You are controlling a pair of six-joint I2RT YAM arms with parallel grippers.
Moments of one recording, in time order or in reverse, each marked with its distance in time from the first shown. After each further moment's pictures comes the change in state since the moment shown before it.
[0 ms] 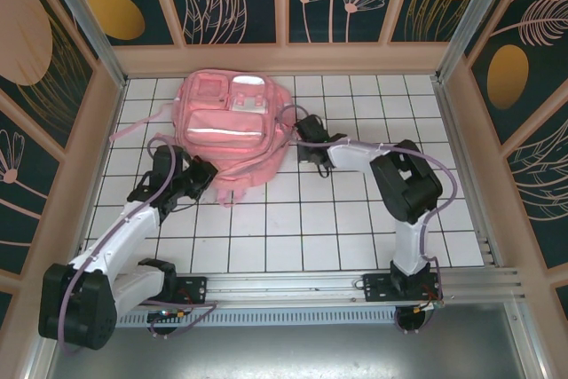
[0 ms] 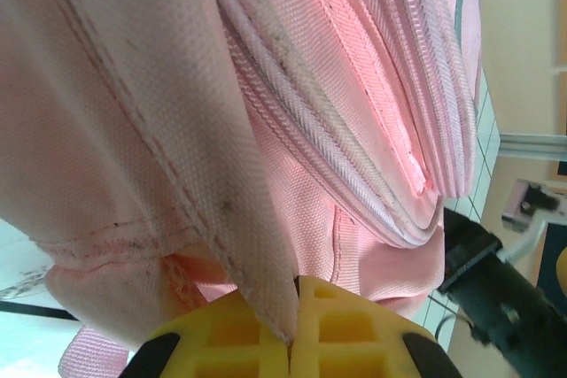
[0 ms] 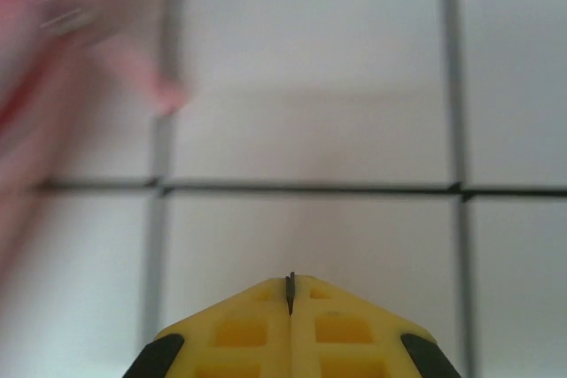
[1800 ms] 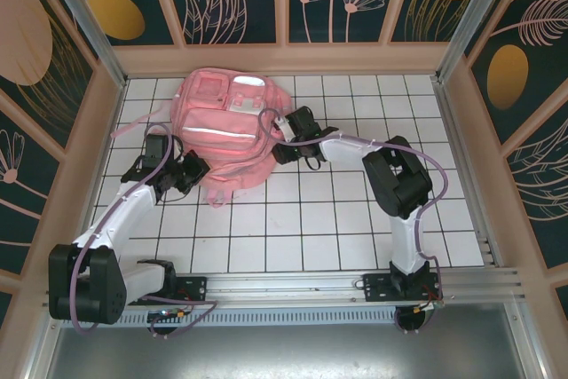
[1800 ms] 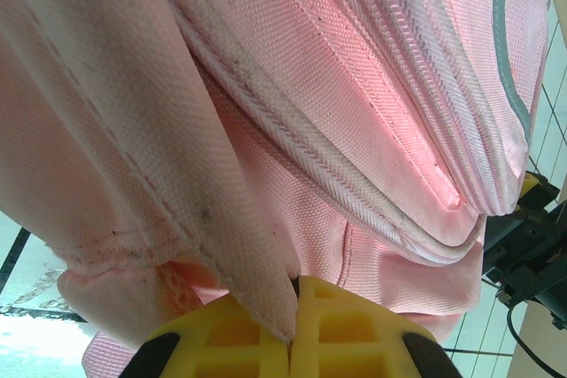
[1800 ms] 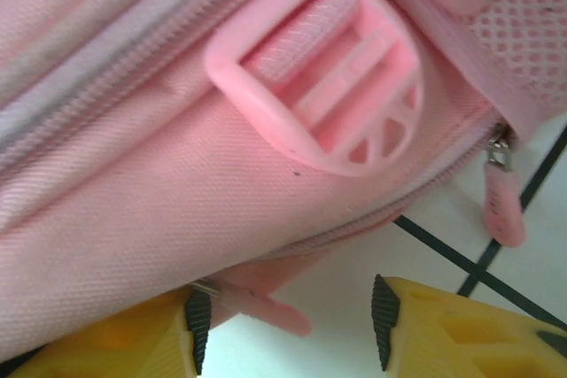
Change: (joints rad) left arm 0.112 0.147 0.156 -0.190 0.070 0.233; right arm 0.054 0.048 0.116 0.023 -0.416 -0.437
